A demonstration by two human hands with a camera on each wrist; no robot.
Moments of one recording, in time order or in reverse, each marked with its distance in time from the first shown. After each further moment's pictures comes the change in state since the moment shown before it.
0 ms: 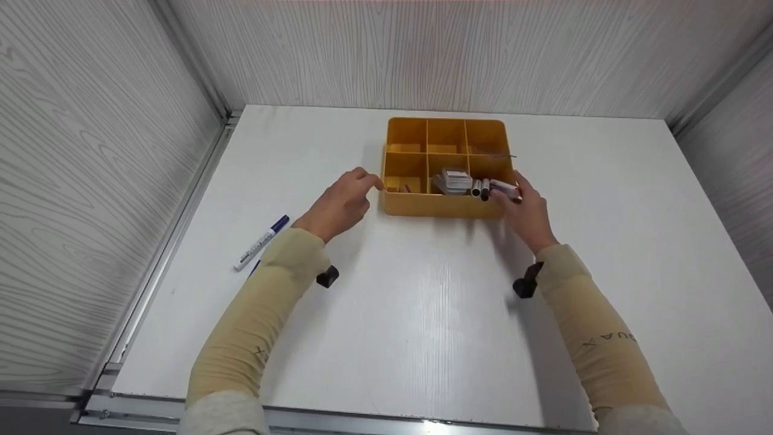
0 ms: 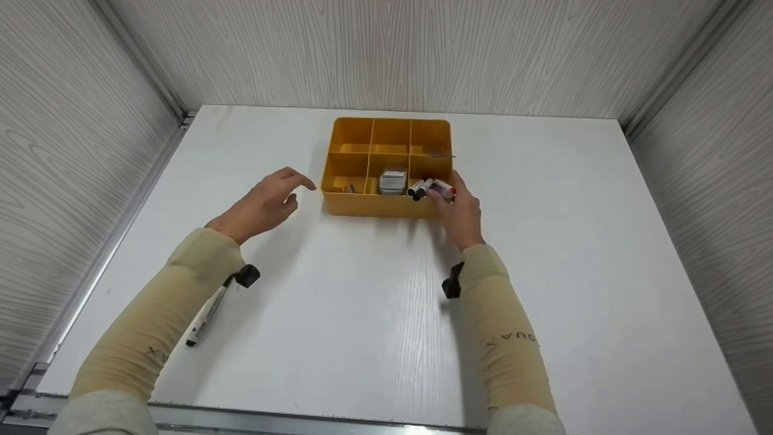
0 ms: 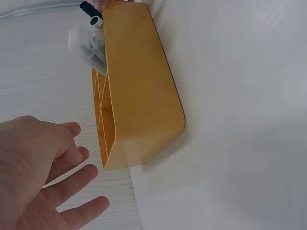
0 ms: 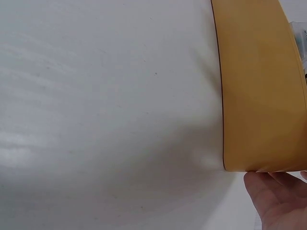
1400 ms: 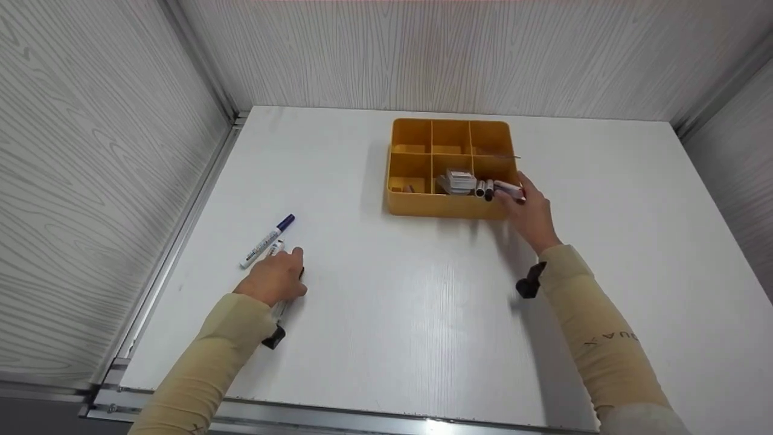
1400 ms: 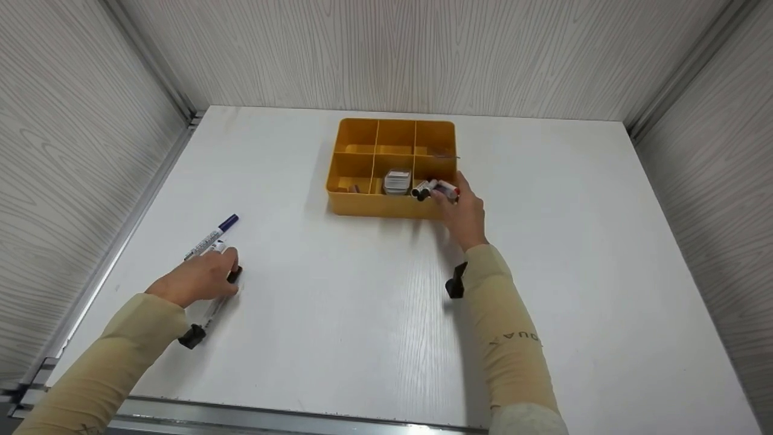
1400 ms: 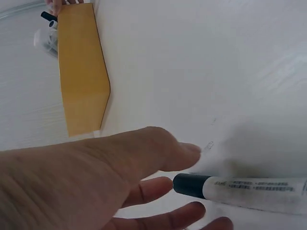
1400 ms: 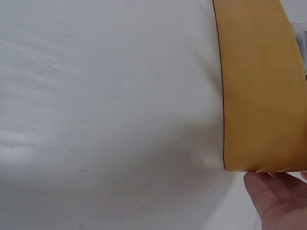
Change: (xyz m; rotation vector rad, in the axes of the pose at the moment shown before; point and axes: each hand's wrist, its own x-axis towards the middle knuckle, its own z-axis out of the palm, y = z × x) left_hand -0.123 -0.050 0.012 0.141 -0.375 -0.411; right_hand 0.001 0.006 -0.002 -0.007 0.028 -0.084
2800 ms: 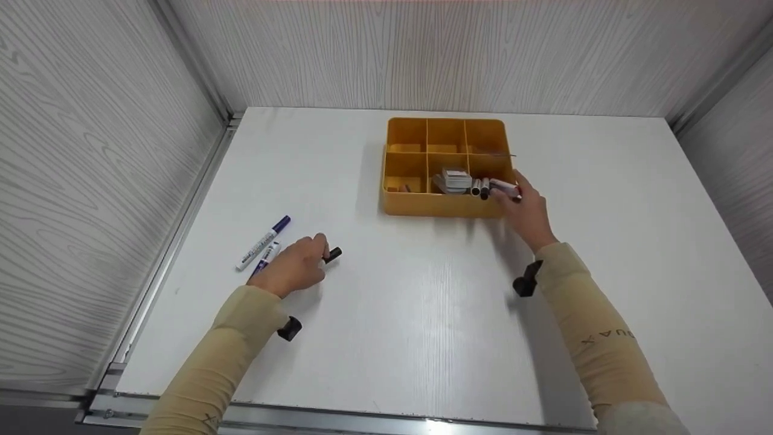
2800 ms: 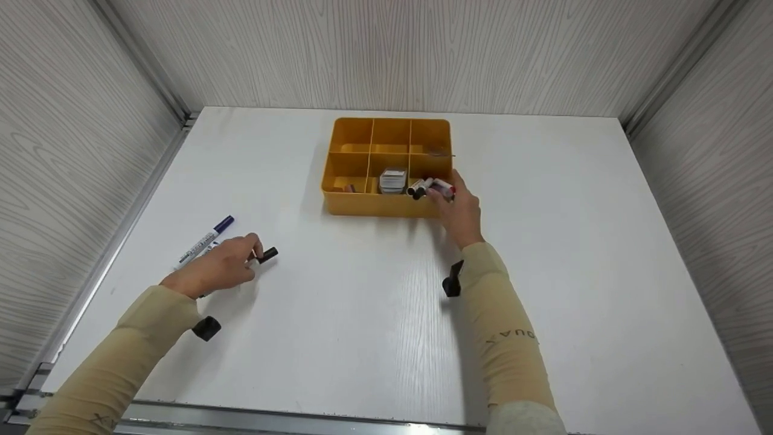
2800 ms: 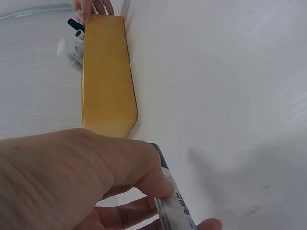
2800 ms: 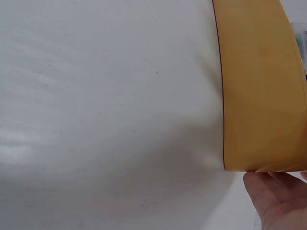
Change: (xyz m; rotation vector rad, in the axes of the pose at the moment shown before) left_hand 0.018 0.029 -0.007 -0.157 0.038 0.138; right_hand 0.002 0.000 0.000 0.003 -0.004 0.026
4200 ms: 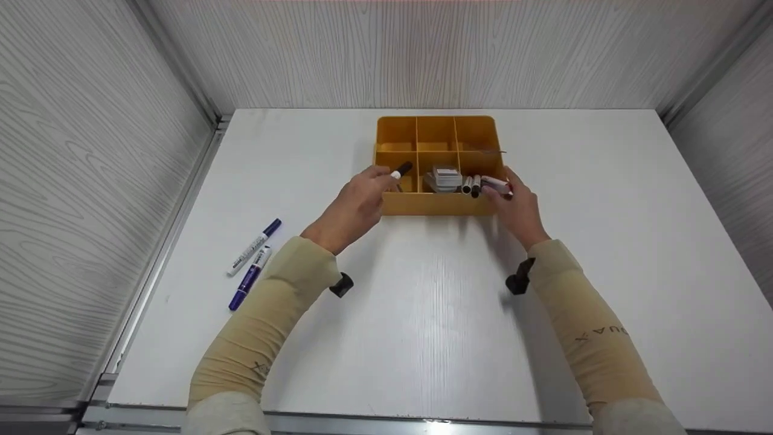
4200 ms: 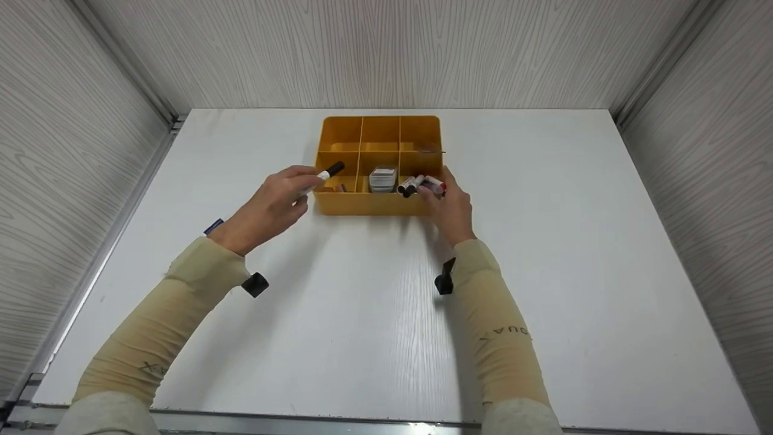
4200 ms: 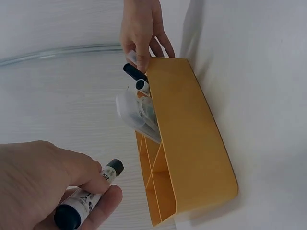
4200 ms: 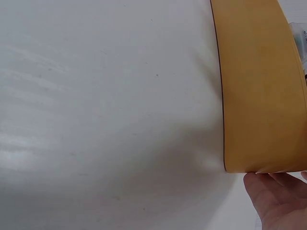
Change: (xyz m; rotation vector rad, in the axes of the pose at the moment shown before) left_hand 0.059 0.111 -0.039 -0.023 0.411 0.449; right_hand 0.001 0.003 0.002 0.026 0.033 -0.029
